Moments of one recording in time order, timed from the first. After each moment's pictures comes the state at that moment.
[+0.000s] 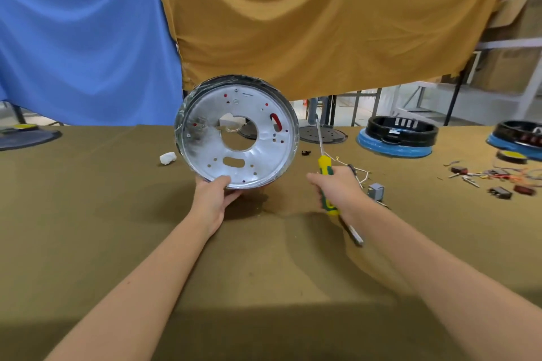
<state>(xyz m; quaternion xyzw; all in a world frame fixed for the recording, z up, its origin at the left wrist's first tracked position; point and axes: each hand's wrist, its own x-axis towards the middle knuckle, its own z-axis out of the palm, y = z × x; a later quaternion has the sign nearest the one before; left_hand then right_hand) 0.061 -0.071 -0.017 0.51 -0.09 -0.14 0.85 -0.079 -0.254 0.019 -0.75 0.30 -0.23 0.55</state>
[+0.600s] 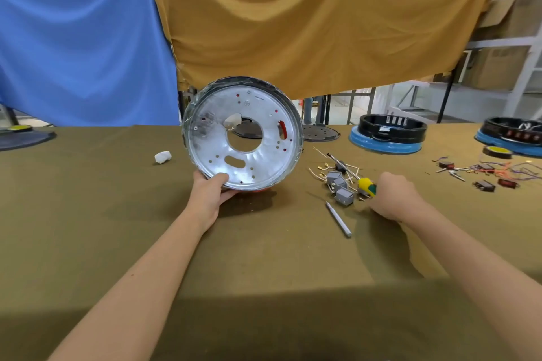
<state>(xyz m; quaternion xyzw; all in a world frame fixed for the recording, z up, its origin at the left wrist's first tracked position) 0.060 -0.074 -0.019 0.54 -0.12 -0.13 0.82 -0.149 -0.328 0.015 -0.89 0.43 -0.11 0.09</state>
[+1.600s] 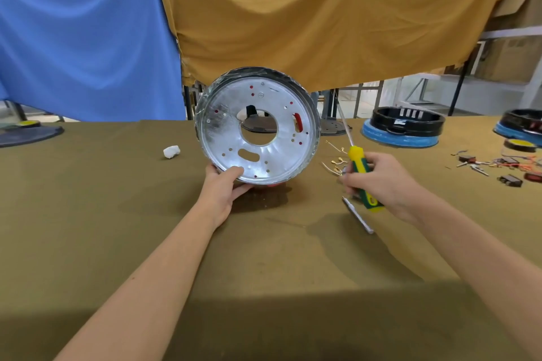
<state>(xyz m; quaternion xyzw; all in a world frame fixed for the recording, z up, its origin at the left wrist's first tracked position) 0.062 -0.072 -0.019 0.52 -0.13 -0.17 0.83 -0.135 -0.274 0.029 -0.82 0.23 -0.24 0.47</state>
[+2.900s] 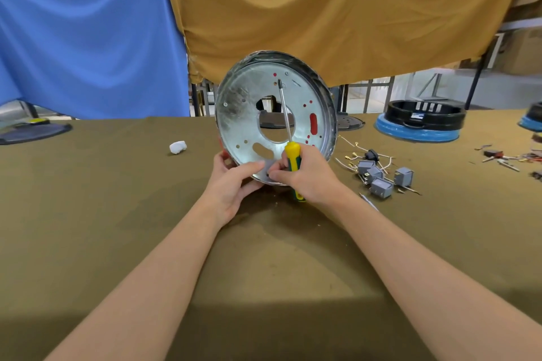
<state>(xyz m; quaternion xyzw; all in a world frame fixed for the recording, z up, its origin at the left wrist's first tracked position) 0.056 -0.065 -0.016 0.49 -0.18 -0.19 0.83 -0.026 -0.211 -0.004 -0.85 0.03 -0.28 0.45</state>
